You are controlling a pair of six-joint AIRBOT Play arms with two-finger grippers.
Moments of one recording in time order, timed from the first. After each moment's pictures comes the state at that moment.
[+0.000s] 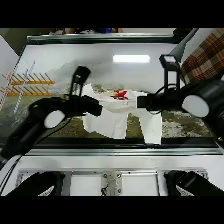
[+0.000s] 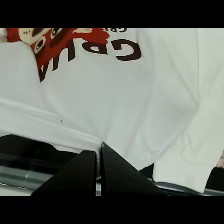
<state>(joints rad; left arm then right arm) -0.57 -0.93 1.01 1.45 -0.81 -1.63 0.56 -1.04 1.40 -1.62 1.37 2.08</state>
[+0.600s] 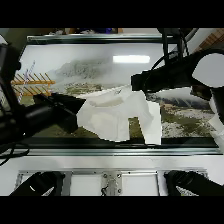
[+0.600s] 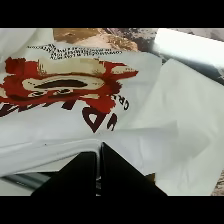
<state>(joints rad) -0.68 -0.67 1.21 1.49 -1.03 -1.79 0.60 -1.23 1.82 -1.60 1.54 1.94</state>
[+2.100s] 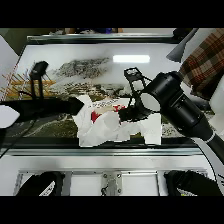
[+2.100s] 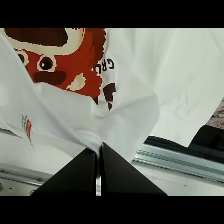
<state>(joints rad) -0.25 -0.80 1.07 1.22 -1.13 -1.63 0.77 -1.27 1.56 -1.66 1.65 2.07</state>
